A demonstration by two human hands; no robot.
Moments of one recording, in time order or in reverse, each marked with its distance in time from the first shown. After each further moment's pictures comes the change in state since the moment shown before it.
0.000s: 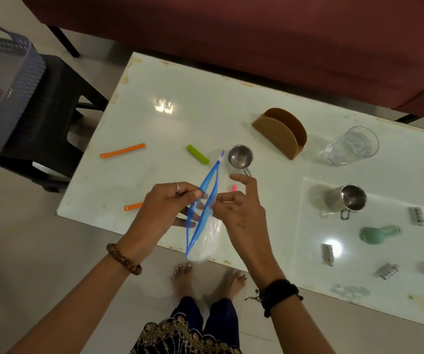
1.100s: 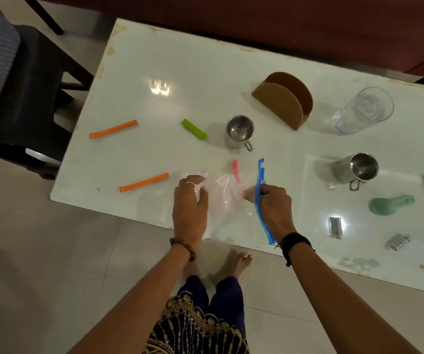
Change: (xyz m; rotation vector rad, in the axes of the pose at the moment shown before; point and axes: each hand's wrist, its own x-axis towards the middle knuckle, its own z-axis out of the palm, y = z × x) left_hand 0.040 -0.115 0.057 0.428 0.416 0.346; right_hand 0.040 0.115 -0.041 -0.302 0.148 0.160
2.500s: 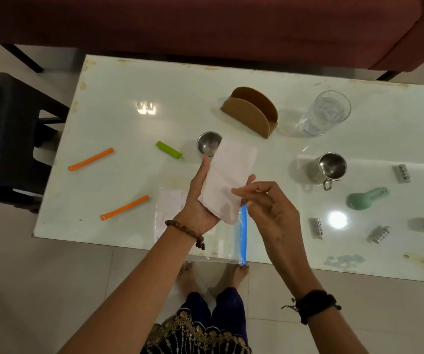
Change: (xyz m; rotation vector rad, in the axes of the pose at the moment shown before) left_hand 0.031 0.095 0.019 -1.223 -0.876 -0.637; right_hand -0.063 -0.039 -0.061 0.389 0.015 -0.343
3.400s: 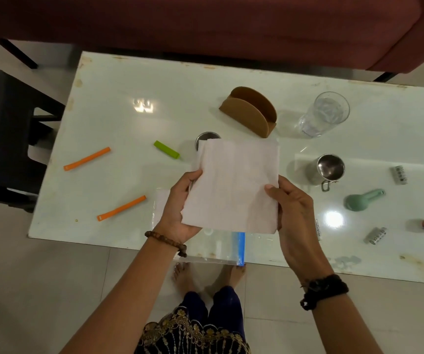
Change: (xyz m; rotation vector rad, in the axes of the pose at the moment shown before) left_hand -0.014 0.005 -0.030 -0.077 0.167 0.029; right_hand 0.021 0.000 -0.018 0.378 0.128 0.302
